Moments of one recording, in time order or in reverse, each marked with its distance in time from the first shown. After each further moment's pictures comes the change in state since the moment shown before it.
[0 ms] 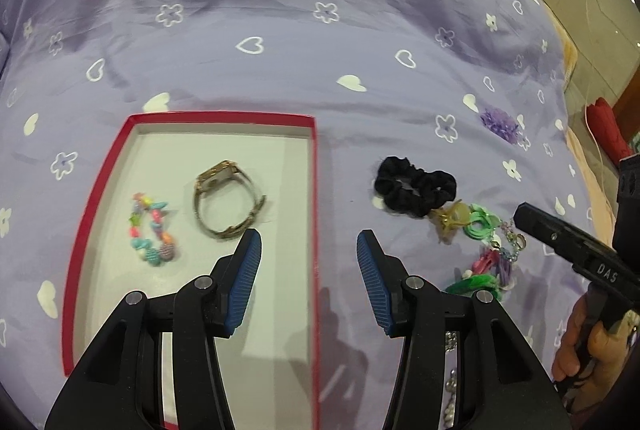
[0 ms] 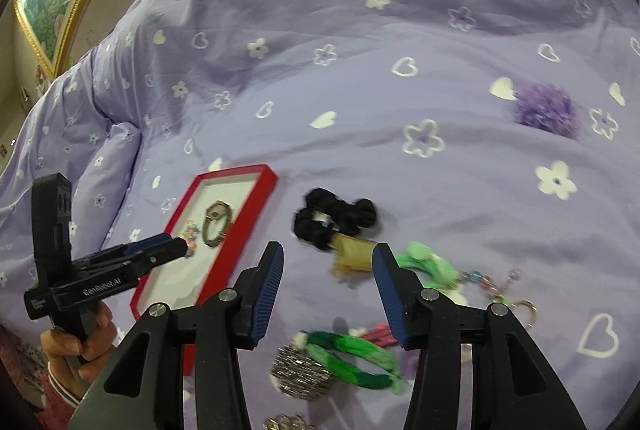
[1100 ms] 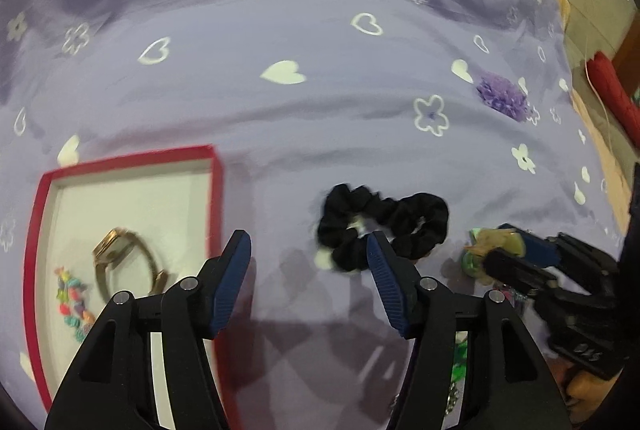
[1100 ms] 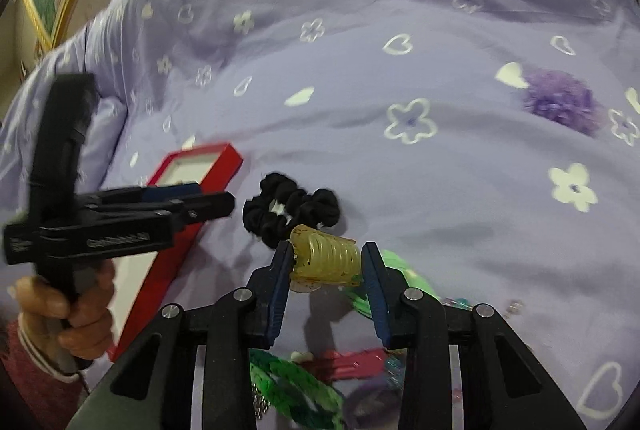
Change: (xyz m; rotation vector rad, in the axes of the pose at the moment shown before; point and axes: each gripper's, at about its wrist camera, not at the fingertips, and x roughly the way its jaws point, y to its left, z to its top) left arm 0.081 -0.066 0.038 0.154 0.084 0.002; right arm 0.034 -0.032 -0.006 -0.065 0.021 -0.006
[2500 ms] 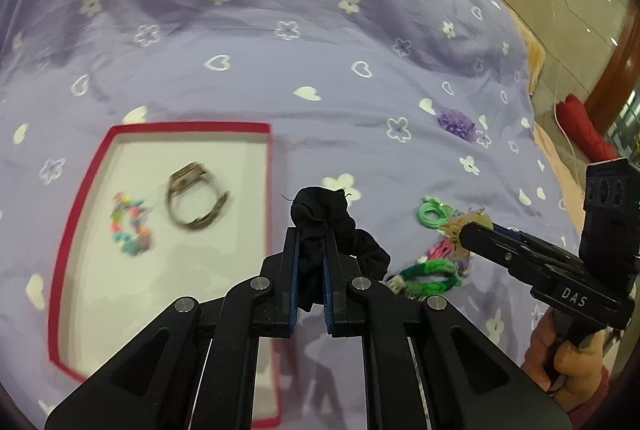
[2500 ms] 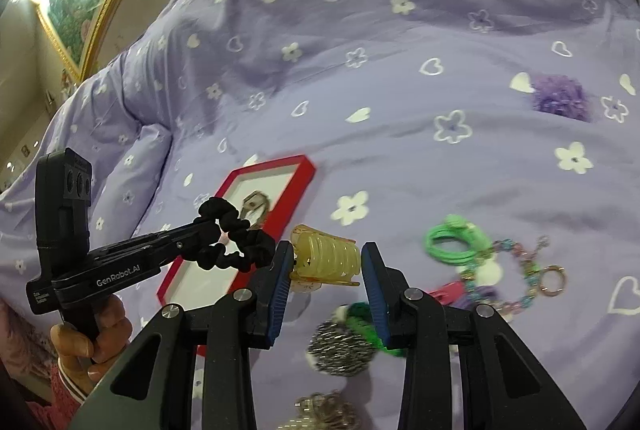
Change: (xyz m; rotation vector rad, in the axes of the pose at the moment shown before) left arm -0.114 0.044 -0.082 -0.131 -0.165 -0.080; right arm -0.048 0.054 -0.019 0.039 -0.070 0.121
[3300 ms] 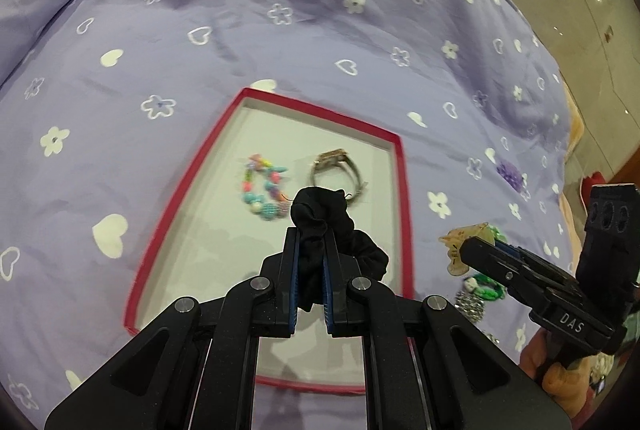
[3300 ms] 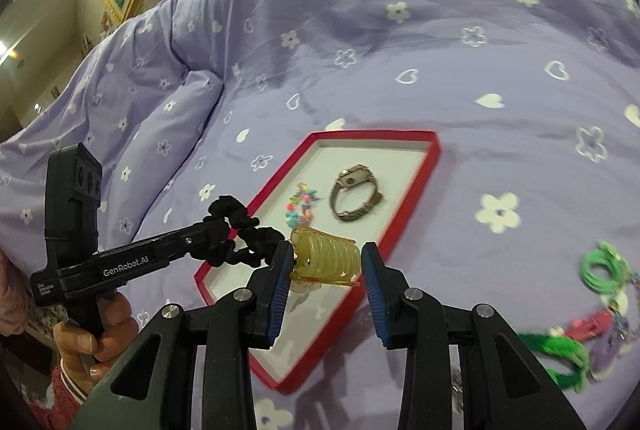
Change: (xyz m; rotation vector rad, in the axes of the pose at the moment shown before) left arm -0.034 0.120 -0.035 -0.257 -0.048 0.067; right arm 0.075 0.105 -0.004 -0.169 0.102 0.108
